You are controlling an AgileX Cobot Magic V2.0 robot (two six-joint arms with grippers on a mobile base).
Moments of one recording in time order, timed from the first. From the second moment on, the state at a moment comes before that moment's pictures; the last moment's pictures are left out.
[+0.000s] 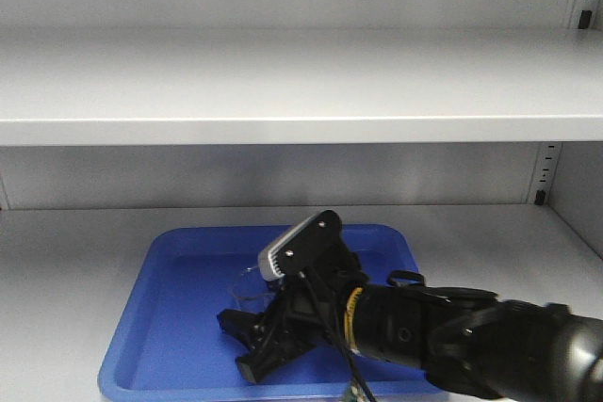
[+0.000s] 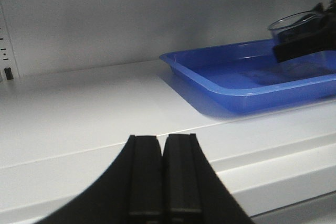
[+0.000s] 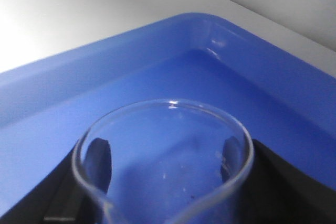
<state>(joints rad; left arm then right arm) -0.25 -0.01 0.03 -0.03 0.01 0.09 0.56 1.76 -1.17 -1.20 -0.34 0.94</state>
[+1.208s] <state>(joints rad) -0.25 -0.01 0.03 -0.03 0.01 0.09 0.47 1.94 -1.24 -0.76 -0.60 0.66</state>
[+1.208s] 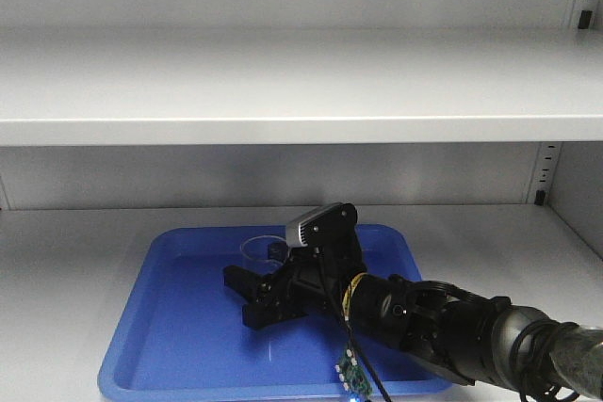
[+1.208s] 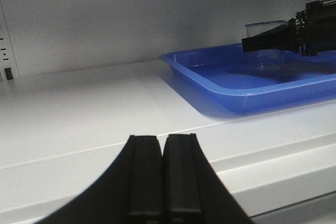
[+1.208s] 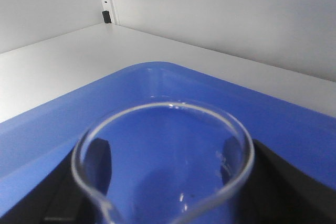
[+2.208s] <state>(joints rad) -0.25 -0.01 0.03 -0.03 0.01 0.09 0.47 1.80 -1.24 -0.77 -0.53 0.66</state>
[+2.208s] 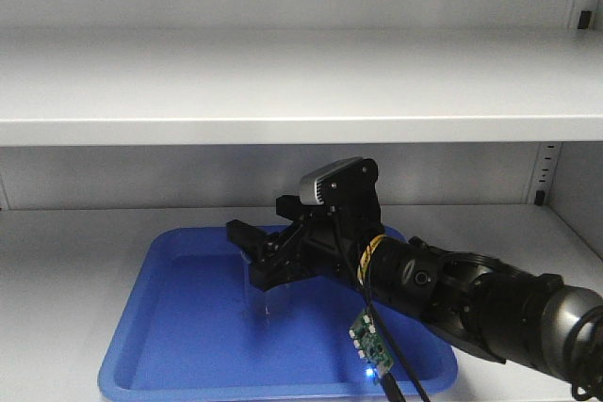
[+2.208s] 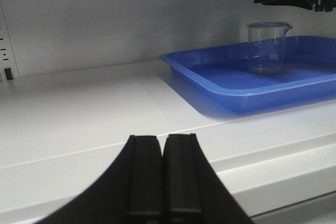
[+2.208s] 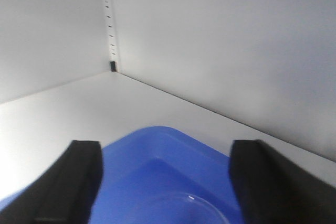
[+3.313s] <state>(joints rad) -0.25 -0.01 0.03 -0.03 0.01 0.09 0.47 0.99 -0.53 -0.99 -0.21 0.80</state>
